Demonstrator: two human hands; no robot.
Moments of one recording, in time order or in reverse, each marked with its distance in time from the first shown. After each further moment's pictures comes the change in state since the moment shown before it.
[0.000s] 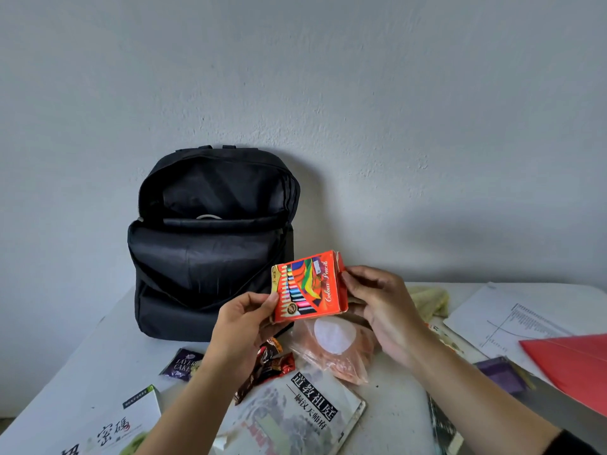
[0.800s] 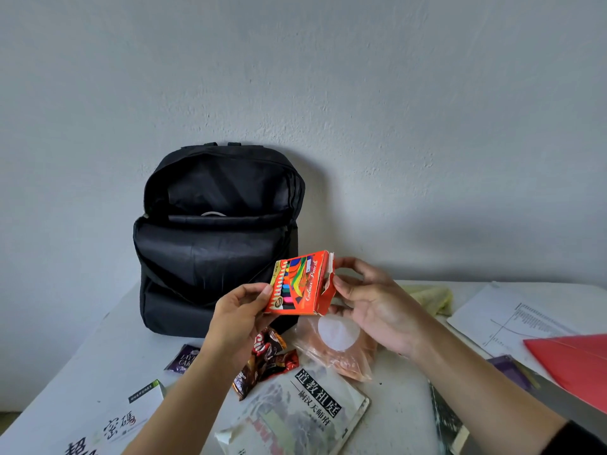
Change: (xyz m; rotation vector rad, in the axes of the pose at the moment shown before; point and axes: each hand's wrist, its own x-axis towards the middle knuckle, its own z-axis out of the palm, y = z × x) left_hand 0.011 0.004 -0.012 -0.025 0.036 -0.013; right_hand -0.002 -0.015 0.014 0.193 -0.283 0.208
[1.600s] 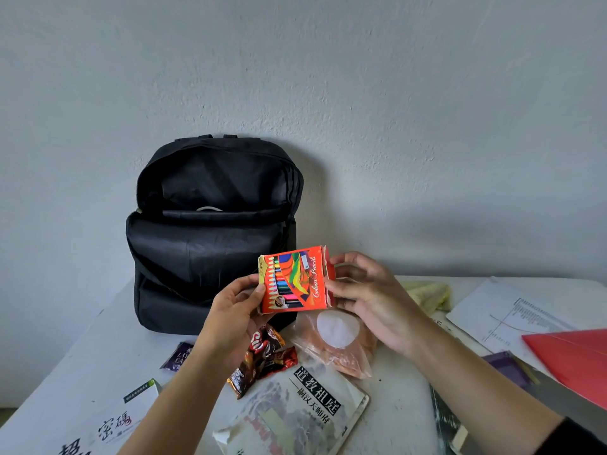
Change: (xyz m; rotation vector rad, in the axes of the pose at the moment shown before) left_hand 0.002 -0.001 -0.007 0.007 -0.044 0.015; right_hand 0.006 0.005 -0.002 -0.117 0.115 -0.092
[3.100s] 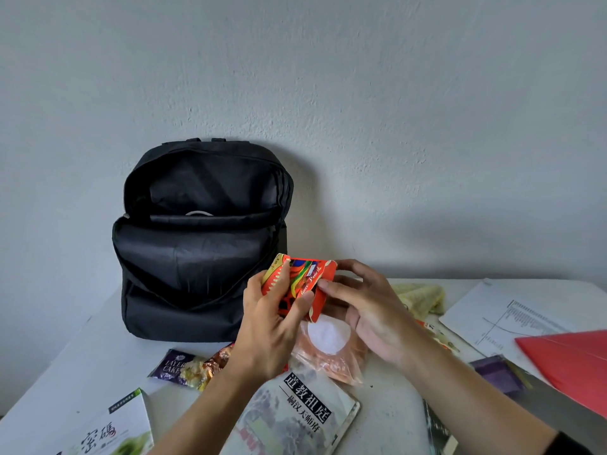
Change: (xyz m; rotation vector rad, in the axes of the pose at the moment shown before) left_hand -0.013 -0.019 0.040 0.881 -0.093 0.507; right_hand -0.005 0.000 0.001 0.167 0.033 -0.013
